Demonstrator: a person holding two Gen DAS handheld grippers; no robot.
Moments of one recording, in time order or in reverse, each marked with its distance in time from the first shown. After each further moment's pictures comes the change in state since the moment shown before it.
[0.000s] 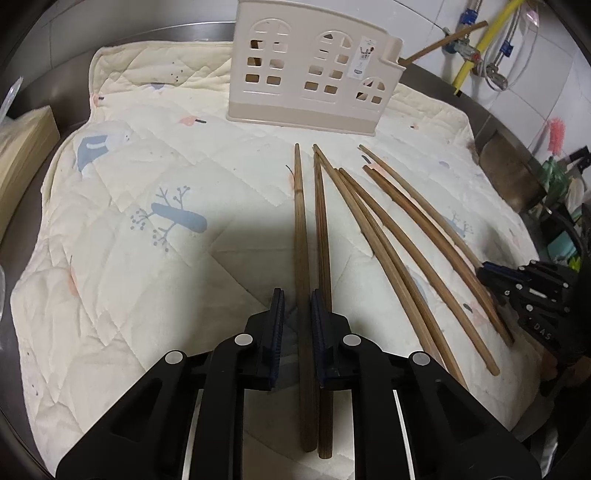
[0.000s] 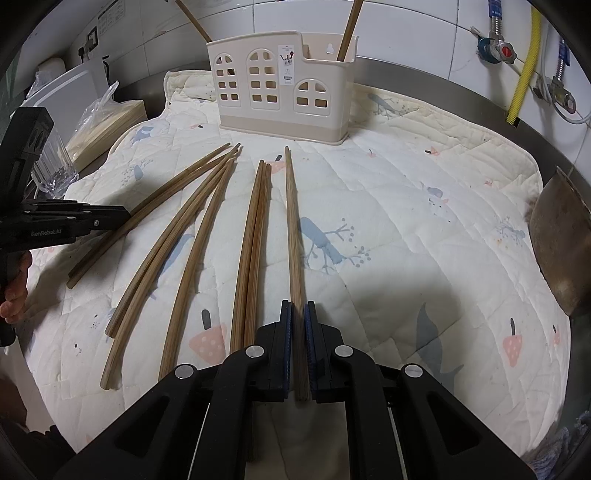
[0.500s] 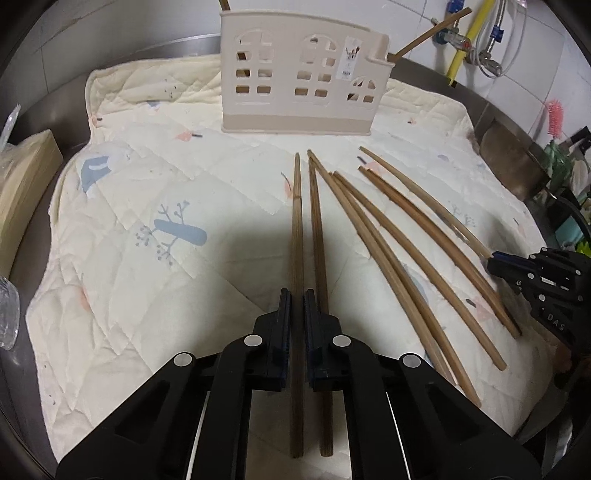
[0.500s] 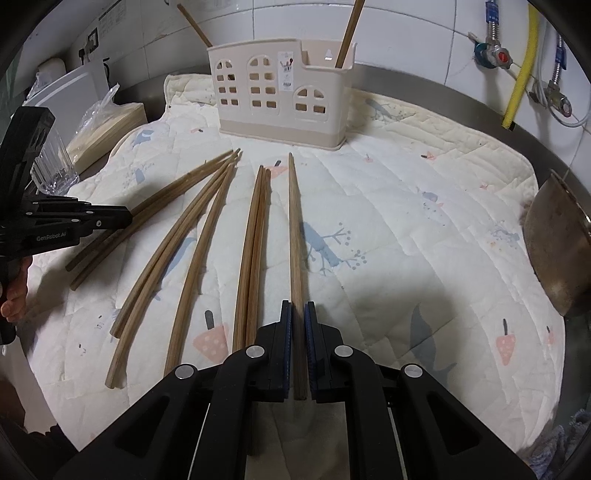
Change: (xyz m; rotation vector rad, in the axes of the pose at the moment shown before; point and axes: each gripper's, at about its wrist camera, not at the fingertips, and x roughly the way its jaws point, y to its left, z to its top) left arm -0.009 -0.007 0.002 0.057 -0.018 0.038; right arm -0.009 0.001 0.001 0.003 -0.017 -0.010
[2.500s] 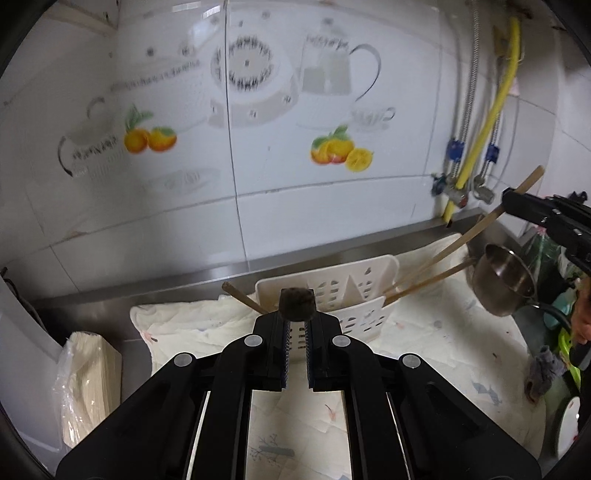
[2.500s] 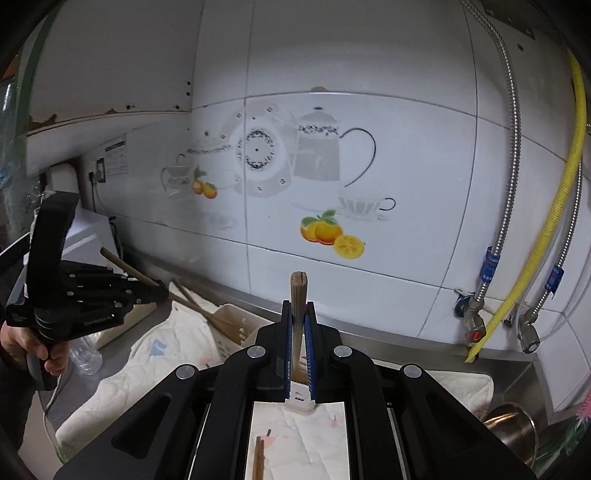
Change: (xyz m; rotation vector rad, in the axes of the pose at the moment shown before) left arm -0.117 0.014 0.216 0.122 -0.275 0.037; right arm -0.135 -0.019 0.248 -0.034 -0.430 -0.005
